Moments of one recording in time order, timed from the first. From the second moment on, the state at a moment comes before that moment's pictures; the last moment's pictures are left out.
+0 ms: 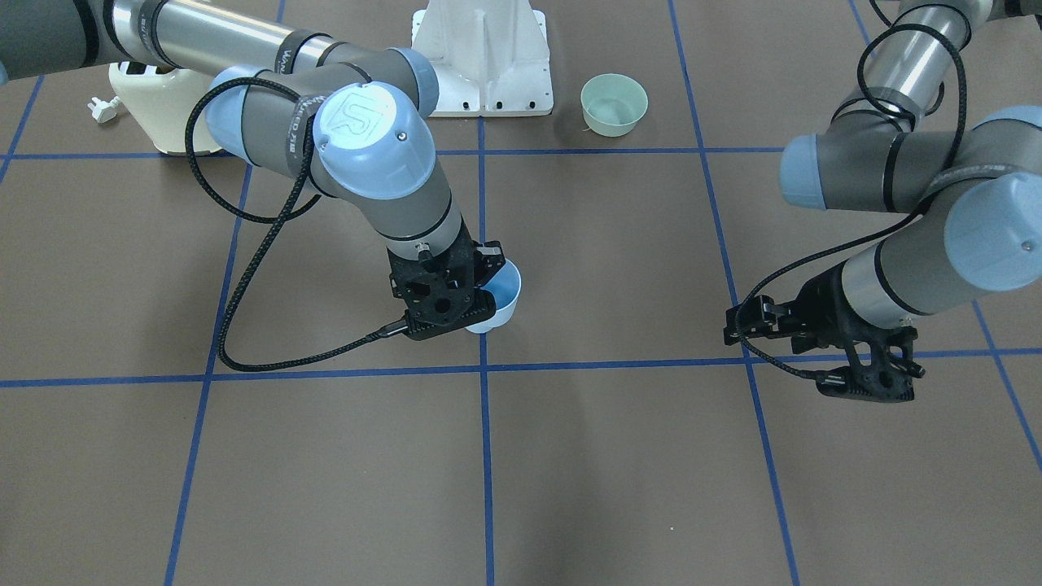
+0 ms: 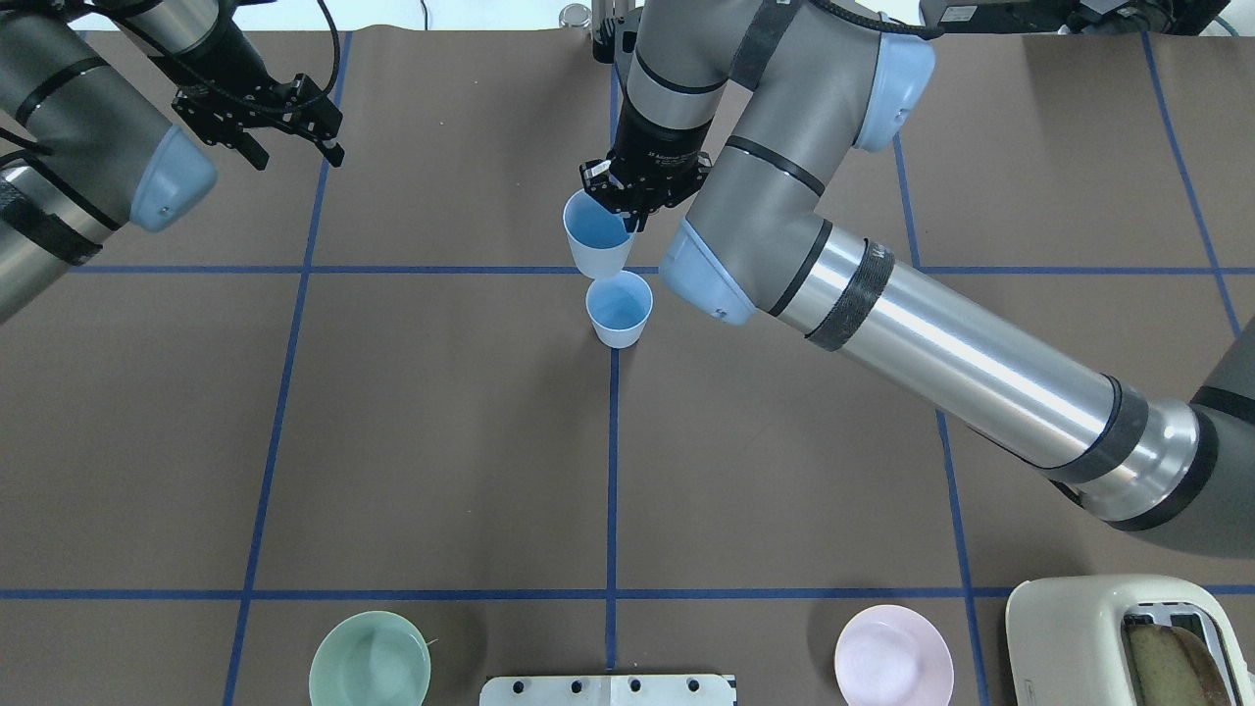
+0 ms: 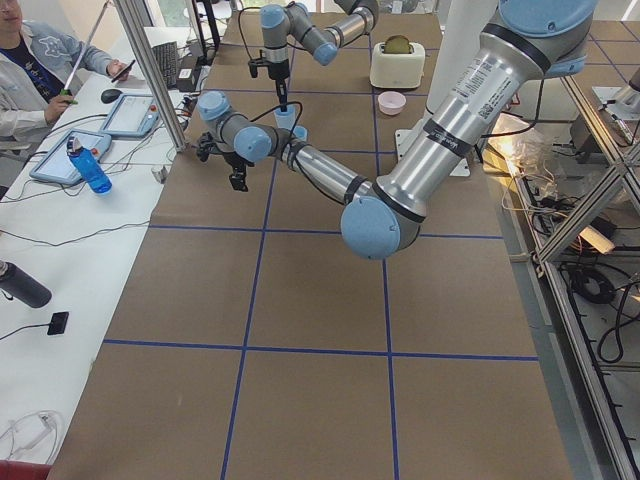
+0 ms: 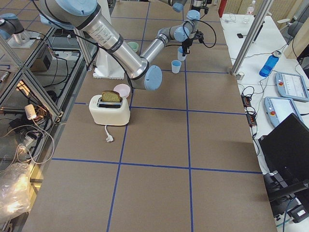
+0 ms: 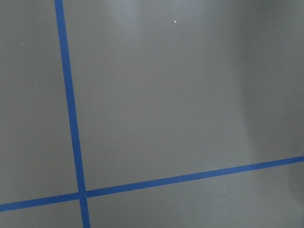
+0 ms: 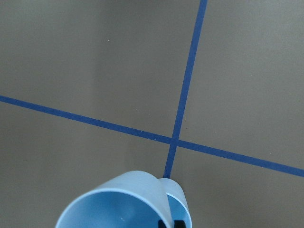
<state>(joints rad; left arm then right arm) -1.07 -2.20 -1.43 -1.65 -2.43 -0.63 0.76 -0.62 1.39 -1.59 2.19 0.81</state>
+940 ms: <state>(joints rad) -1.07 -2.19 -1.45 -1.65 -2.42 -0.63 0.74 -0.69 1.45 -1.55 2.18 0.82</state>
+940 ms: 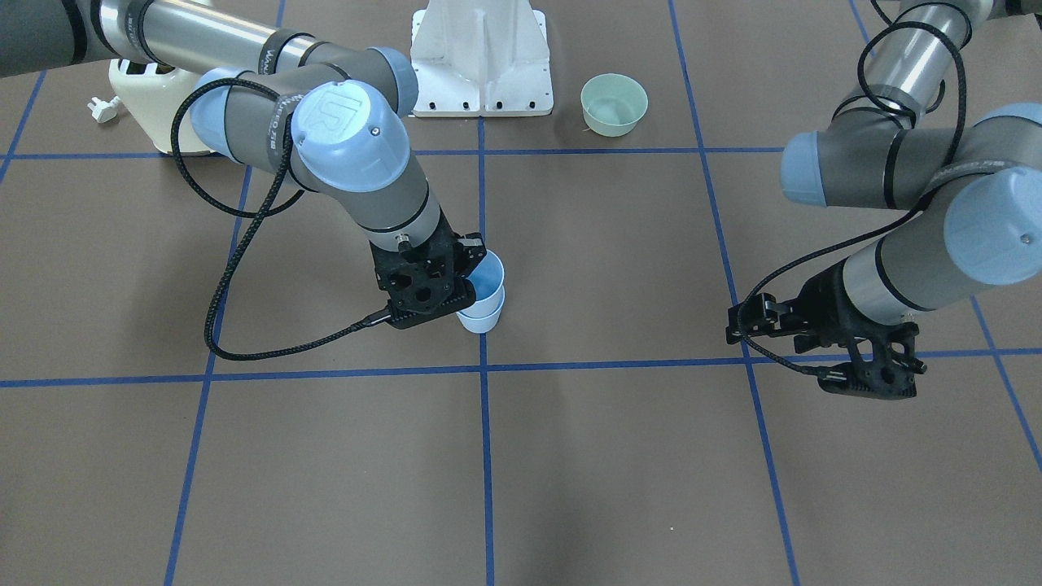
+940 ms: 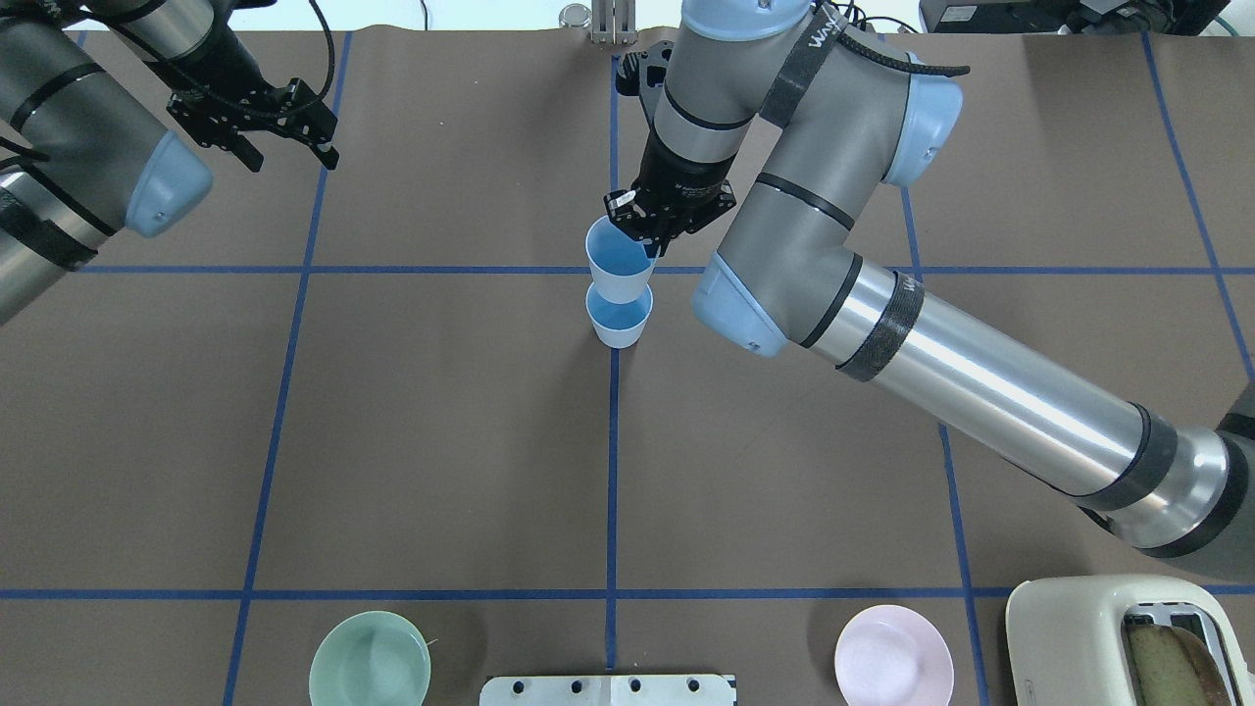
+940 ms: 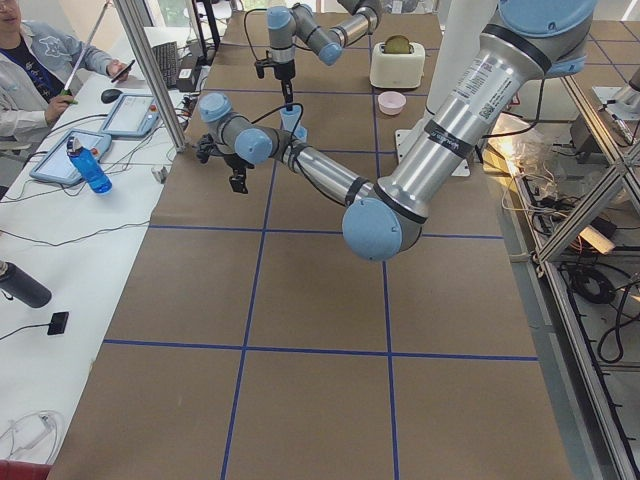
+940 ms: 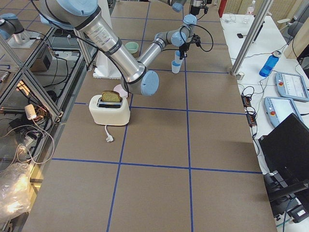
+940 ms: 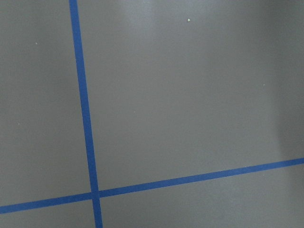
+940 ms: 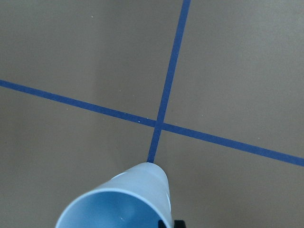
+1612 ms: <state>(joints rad) -1.07 -2.18 -1.45 -1.66 -2.42 -0.63 0.74 -0.71 1.44 -1.54 2.18 0.81</state>
